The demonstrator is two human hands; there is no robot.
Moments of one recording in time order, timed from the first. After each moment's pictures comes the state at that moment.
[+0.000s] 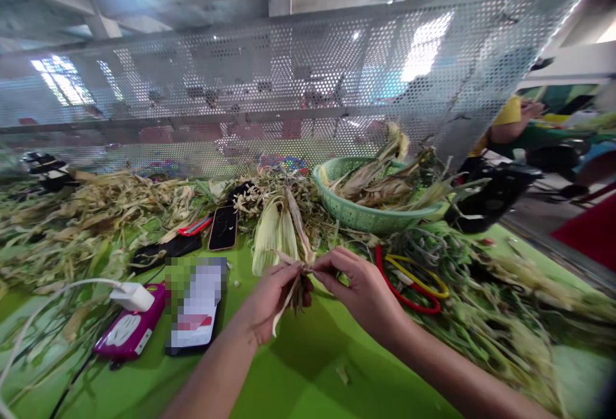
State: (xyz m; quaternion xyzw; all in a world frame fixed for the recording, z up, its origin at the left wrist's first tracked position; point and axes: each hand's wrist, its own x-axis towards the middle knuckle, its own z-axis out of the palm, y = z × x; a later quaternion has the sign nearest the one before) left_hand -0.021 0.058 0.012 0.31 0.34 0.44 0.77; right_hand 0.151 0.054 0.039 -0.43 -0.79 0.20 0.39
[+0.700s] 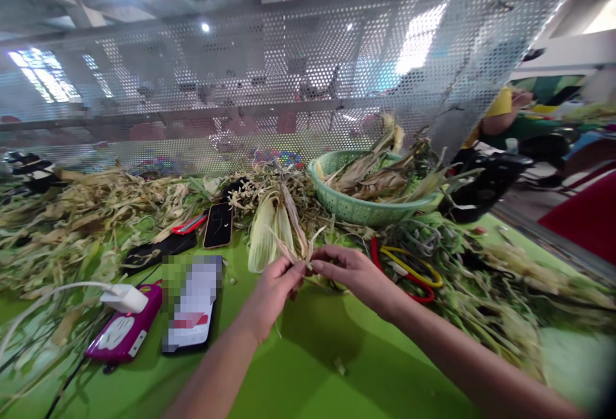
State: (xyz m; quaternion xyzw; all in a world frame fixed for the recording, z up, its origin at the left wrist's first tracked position) left_hand -0.019 0.053 0.019 0.47 0.41 0.42 0.66; right_hand 0.163 0.069 0.036 -0.45 -0.72 0.42 0.33
